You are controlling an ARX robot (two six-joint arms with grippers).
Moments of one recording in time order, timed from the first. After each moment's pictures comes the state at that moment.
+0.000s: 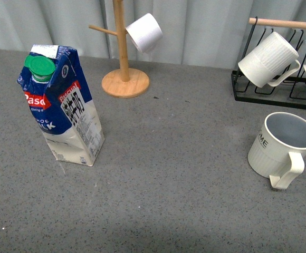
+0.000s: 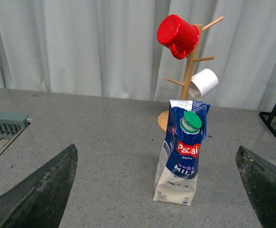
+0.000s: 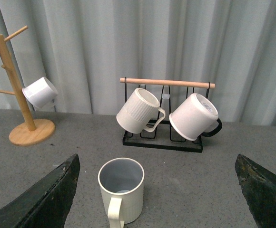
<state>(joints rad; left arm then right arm) 0.00 0.00 0.02 0.00 0.00 0.00 0.00 0.00 0.01 0.00 0.00 0.00</state>
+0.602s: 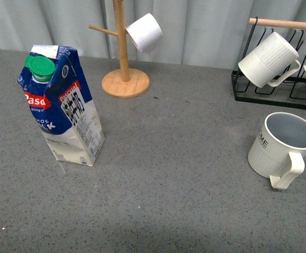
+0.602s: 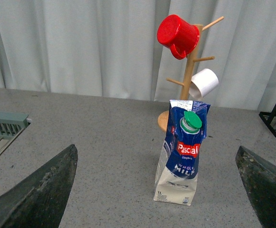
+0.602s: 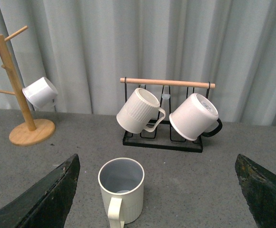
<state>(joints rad) 0.00 0.00 0.02 0.00 0.00 0.00 0.00 0.00 0.01 0.00 0.00 0.00</state>
